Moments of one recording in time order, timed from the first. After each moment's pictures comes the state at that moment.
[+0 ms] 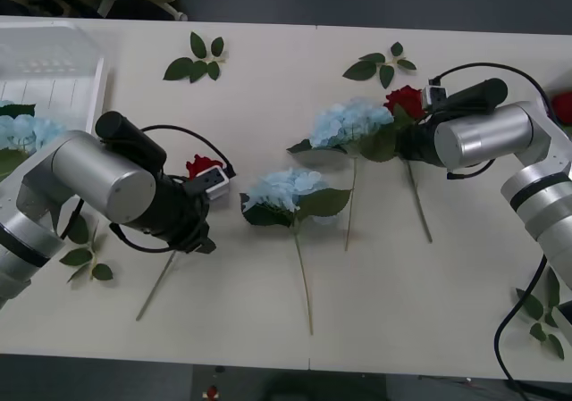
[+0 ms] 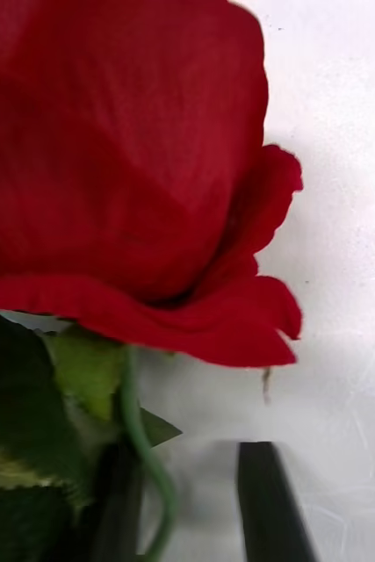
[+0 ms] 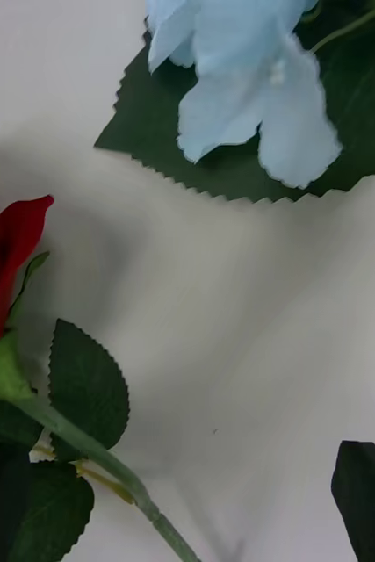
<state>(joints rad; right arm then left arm) -0.67 -0.47 0.30 -1.07 -0.49 0.88 1.24 -0.46 0.64 -0.50 -1.66 0.78 1.32 -1.94</state>
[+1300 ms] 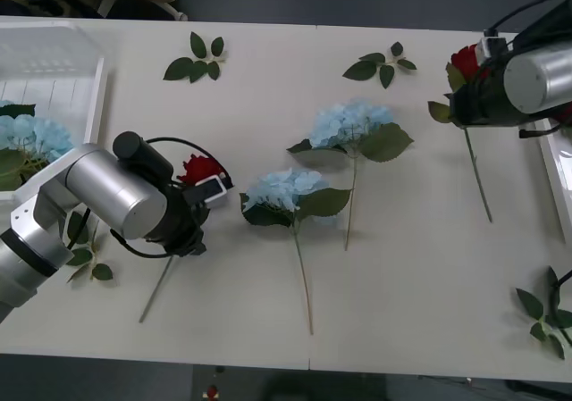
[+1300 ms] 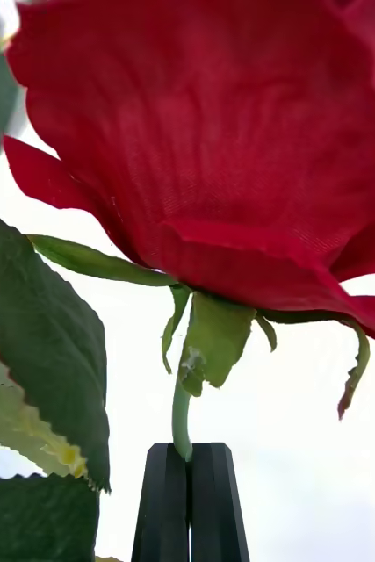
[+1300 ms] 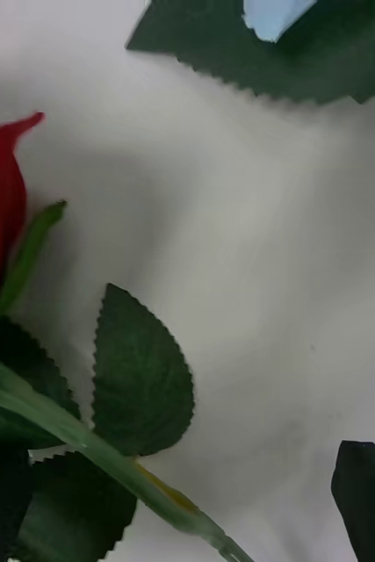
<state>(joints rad) -0.68 -0.68 0.20 -1.40 -0.55 1.28 1.27 -0.46 0.64 -0.58 -1.62 0.63 1.25 -1.94</state>
